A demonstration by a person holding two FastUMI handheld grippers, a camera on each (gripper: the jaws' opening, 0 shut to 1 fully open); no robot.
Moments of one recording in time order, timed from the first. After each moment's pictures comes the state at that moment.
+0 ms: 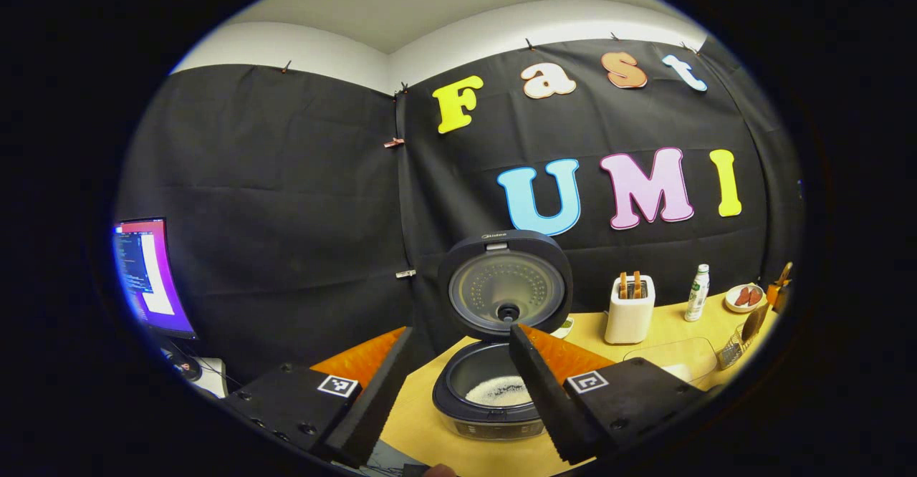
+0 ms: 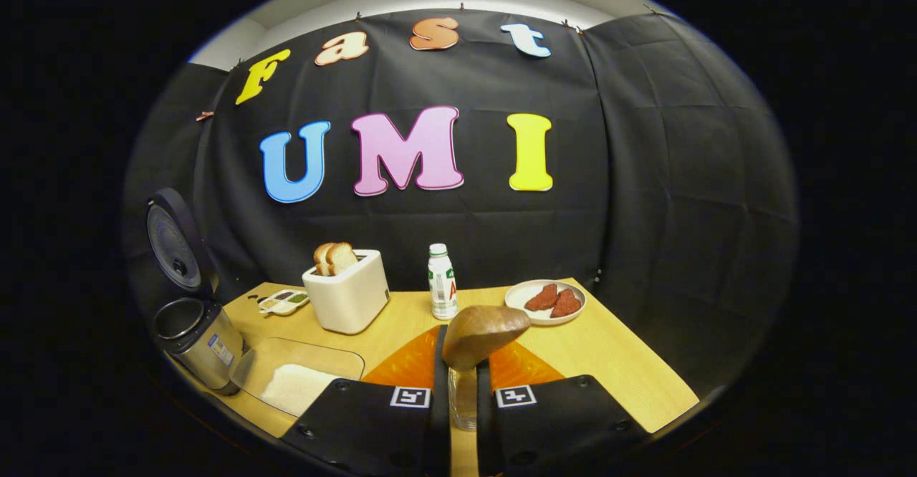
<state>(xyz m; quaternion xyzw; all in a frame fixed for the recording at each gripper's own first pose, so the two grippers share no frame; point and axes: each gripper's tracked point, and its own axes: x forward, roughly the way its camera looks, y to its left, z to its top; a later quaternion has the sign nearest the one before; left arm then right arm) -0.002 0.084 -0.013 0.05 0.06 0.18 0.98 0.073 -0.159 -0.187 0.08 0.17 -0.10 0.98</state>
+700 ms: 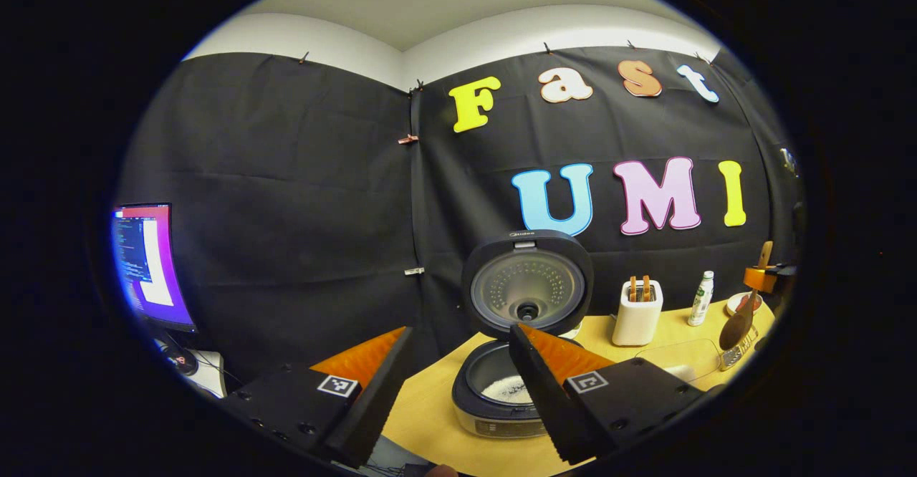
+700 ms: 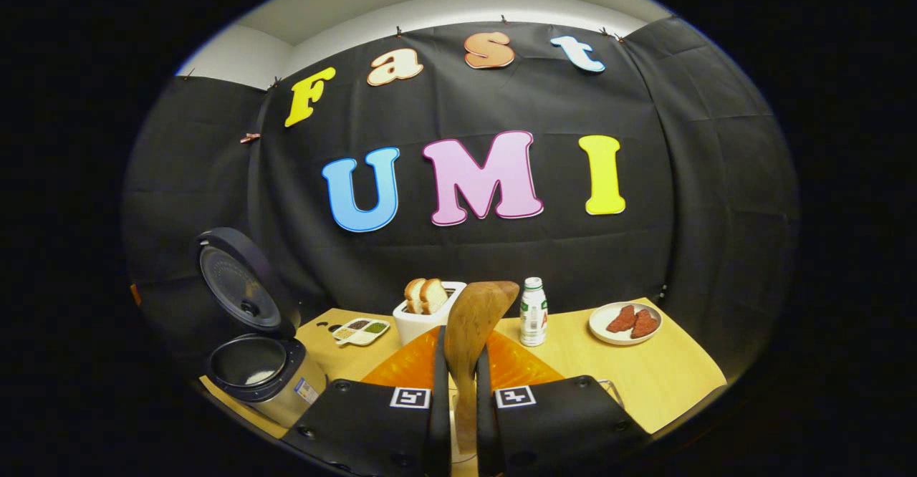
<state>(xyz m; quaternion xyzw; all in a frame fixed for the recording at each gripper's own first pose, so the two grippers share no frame) -0.022 0.122 -0.016 0.03 0.05 0.18 0.98 0.118 -0.028 -0.138 0.11 0.14 0.00 0.98</state>
